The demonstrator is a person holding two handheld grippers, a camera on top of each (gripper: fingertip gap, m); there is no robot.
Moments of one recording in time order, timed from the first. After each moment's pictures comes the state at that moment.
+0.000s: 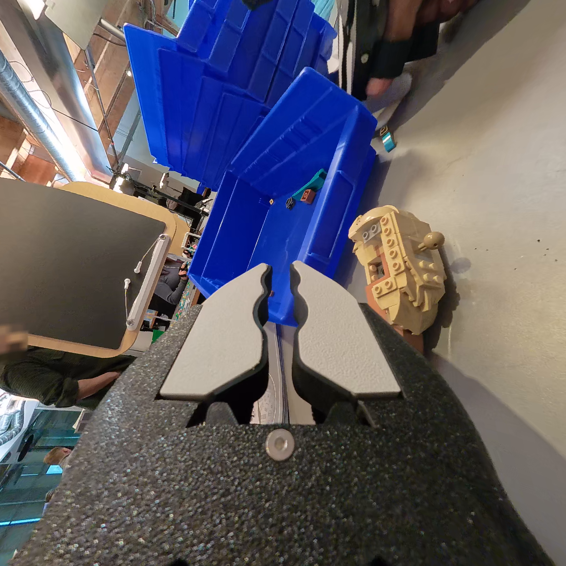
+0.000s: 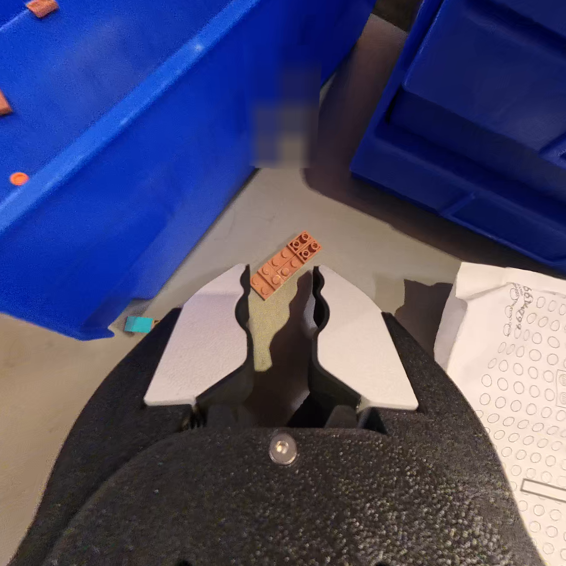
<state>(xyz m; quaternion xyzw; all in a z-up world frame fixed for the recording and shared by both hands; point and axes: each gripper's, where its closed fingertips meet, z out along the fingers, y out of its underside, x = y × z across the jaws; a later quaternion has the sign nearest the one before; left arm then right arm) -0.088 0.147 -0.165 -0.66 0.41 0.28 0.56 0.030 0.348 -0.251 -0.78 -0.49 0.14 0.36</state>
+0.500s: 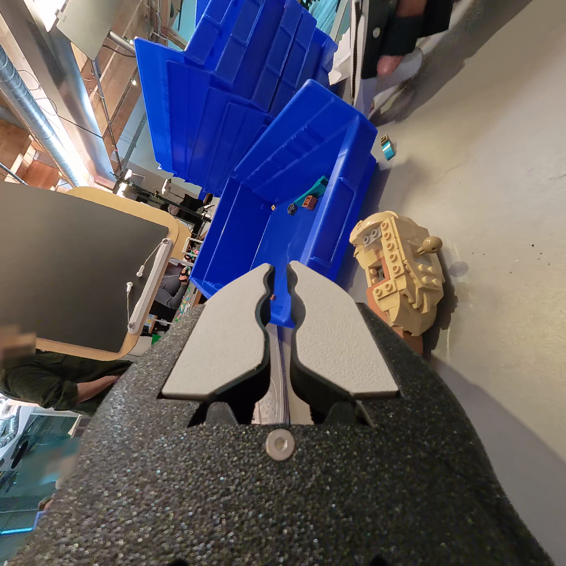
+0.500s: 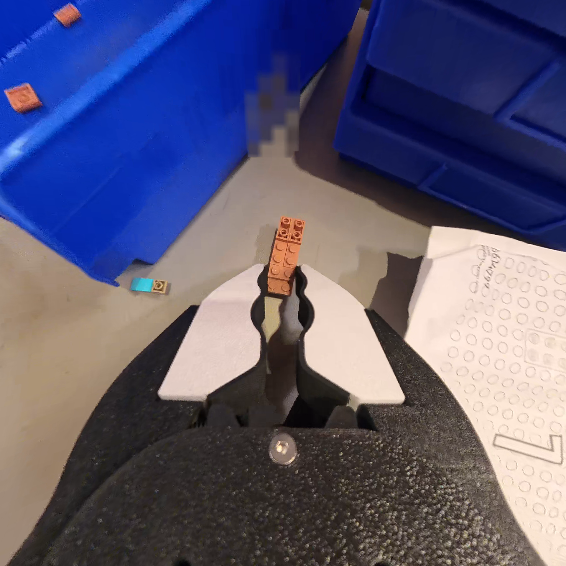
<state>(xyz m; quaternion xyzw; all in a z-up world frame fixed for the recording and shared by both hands) -0.087 0.145 -0.160 -0.66 0.41 0.27 0.57 0.053 0.343 -0.242 -0.78 -0.49 0.17 0.35</state>
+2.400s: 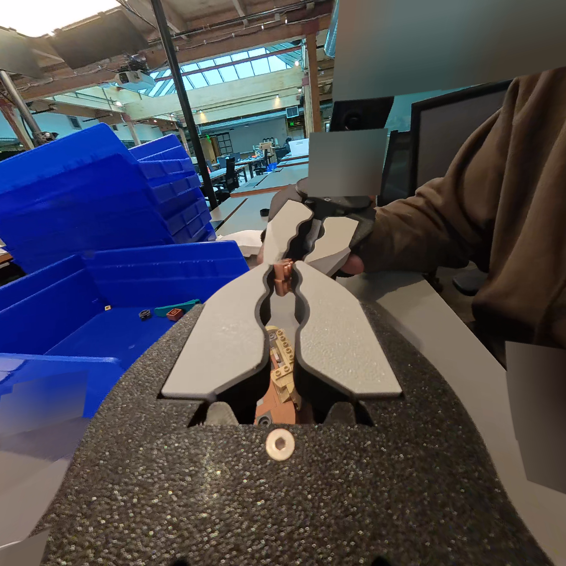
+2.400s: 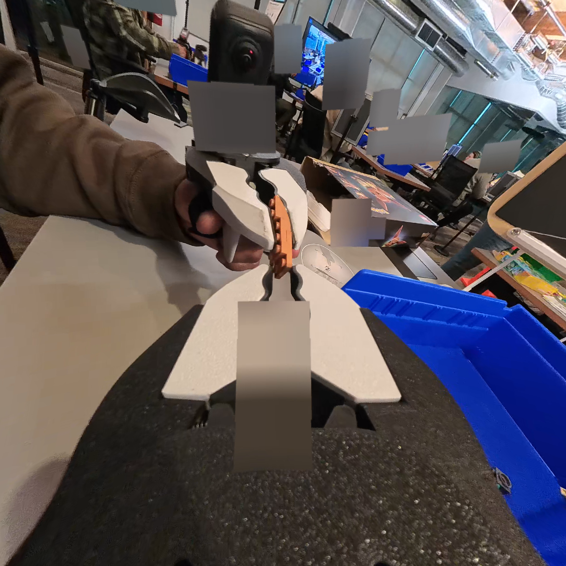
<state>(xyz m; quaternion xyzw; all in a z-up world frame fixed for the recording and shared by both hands) -0.057 0.105 -0.114 -0.60 0.34 -0.26 0.68 -0.067 0.105 -0.129 -0.33 -0.68 0.44 0.48</state>
